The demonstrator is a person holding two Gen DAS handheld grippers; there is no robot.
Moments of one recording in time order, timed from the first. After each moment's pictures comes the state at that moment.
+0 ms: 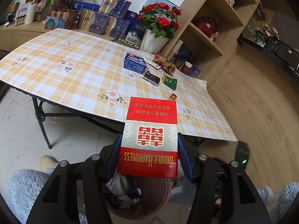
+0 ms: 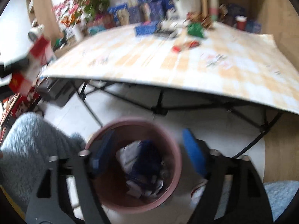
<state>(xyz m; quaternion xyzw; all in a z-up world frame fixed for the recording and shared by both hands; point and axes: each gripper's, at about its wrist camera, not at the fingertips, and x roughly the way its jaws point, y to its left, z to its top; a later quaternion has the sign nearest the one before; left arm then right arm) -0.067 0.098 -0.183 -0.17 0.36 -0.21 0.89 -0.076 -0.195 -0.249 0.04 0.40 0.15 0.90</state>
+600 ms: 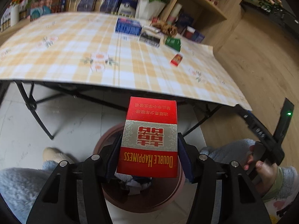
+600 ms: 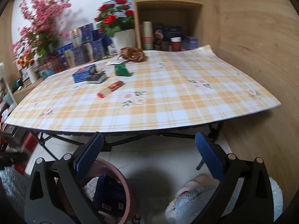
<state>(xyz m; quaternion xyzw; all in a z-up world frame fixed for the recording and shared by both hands) -0.042 0.049 -0.254 -0.10 0.46 -0.21 0.86 -0.079 -0.281 -0.221 0.08 0.31 -0.06 0.95</state>
